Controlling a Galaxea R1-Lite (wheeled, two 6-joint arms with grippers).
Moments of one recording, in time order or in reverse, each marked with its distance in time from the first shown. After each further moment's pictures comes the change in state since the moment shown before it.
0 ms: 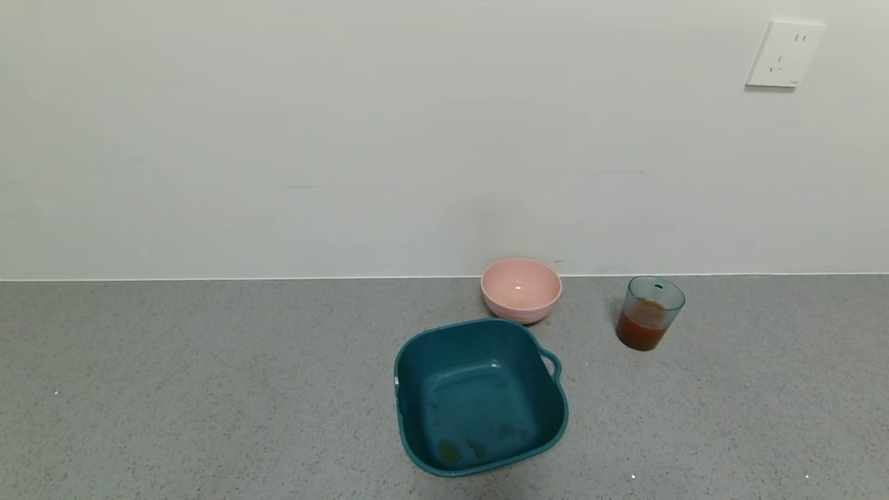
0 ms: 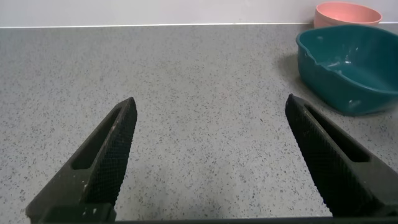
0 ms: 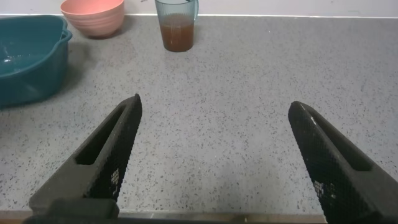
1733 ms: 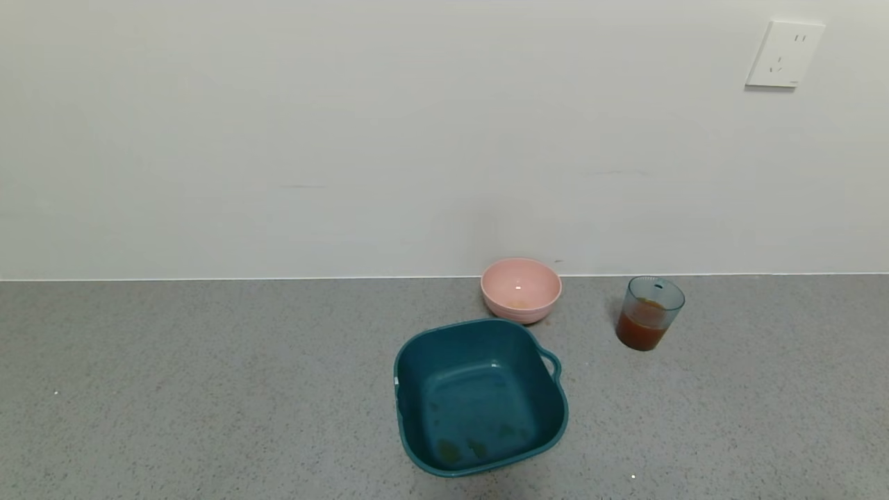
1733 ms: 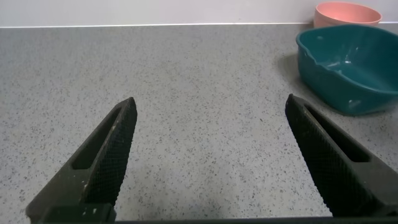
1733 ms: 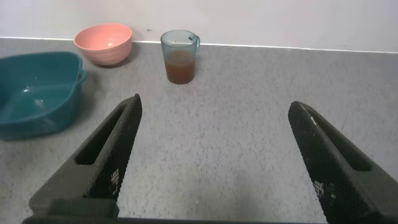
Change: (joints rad) left arm 0.000 0.000 0.000 0.000 0.000 0.000; right arm 0.001 0.286 -0.290 0.008 0.009 -0.027
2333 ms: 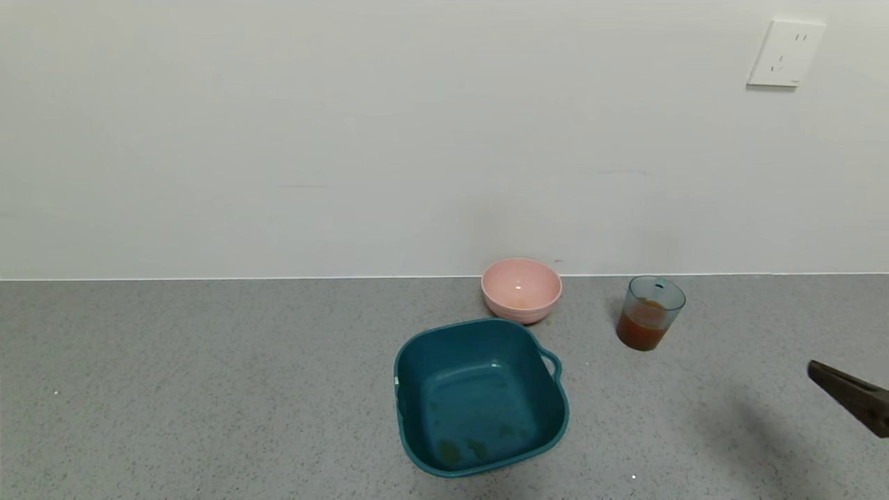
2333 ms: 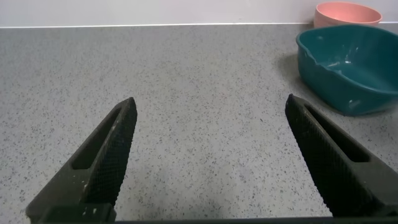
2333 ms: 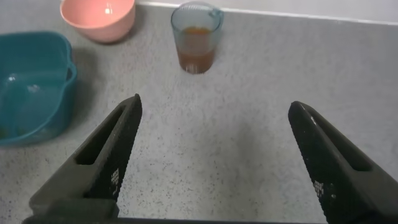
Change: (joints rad) left arm 0.000 0.000 0.000 0.000 0.000 0.000; right arm 0.079 0.683 -0.159 -0.250 -0.003 0.002
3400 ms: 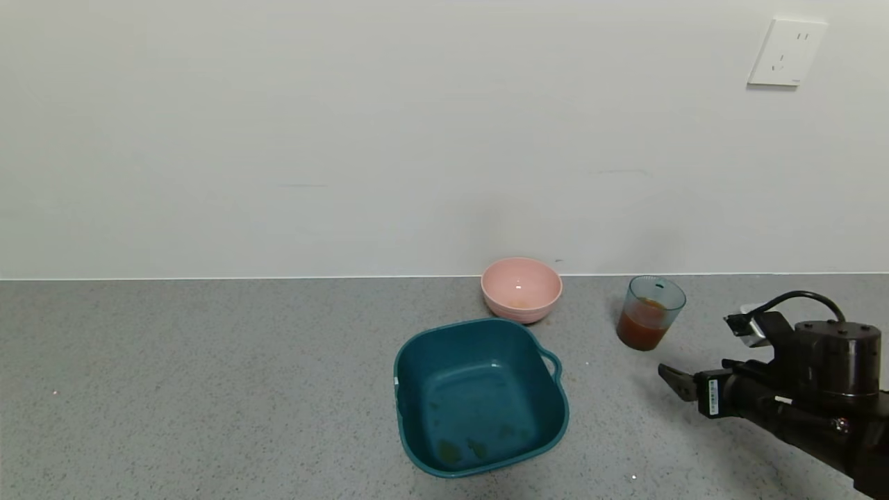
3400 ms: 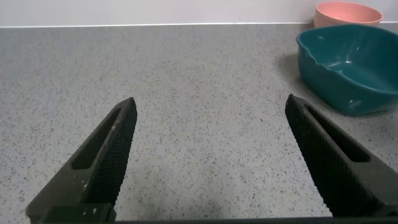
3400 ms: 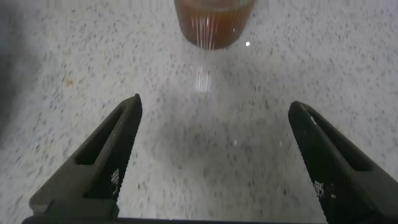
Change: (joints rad) left arm 0.000 0.000 0.000 0.000 0.000 0.000; right arm 0.057 0.849 0.080 -0.740 -0.039 0.020
